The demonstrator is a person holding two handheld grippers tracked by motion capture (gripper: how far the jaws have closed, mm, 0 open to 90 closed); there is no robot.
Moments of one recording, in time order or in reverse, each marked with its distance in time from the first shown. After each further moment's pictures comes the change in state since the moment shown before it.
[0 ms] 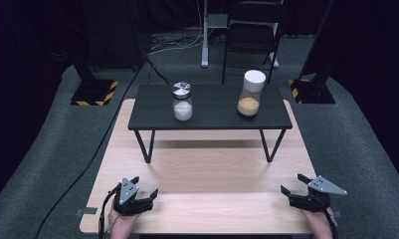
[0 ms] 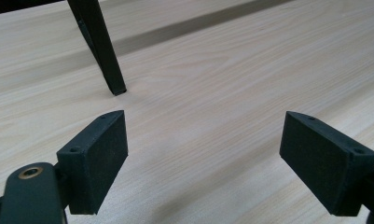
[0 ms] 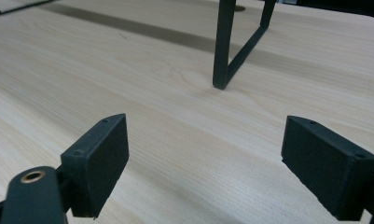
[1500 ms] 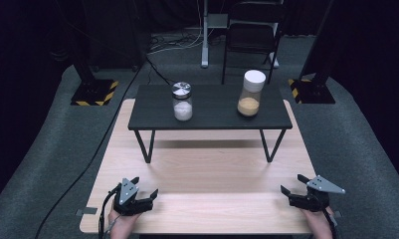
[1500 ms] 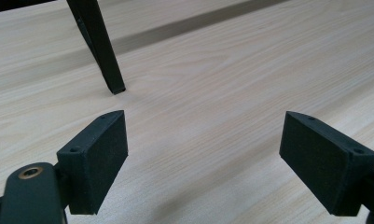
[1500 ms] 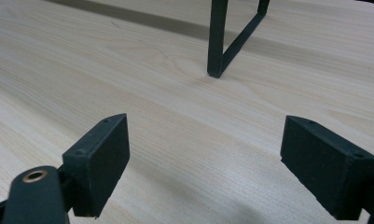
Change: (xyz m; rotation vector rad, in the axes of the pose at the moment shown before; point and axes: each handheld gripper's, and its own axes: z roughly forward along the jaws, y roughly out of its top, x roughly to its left) left arm -0.001 0.000 0.000 0.004 0.001 0.003; right arm -0.002 0.001 0.004 0.025 -0.005 0.014
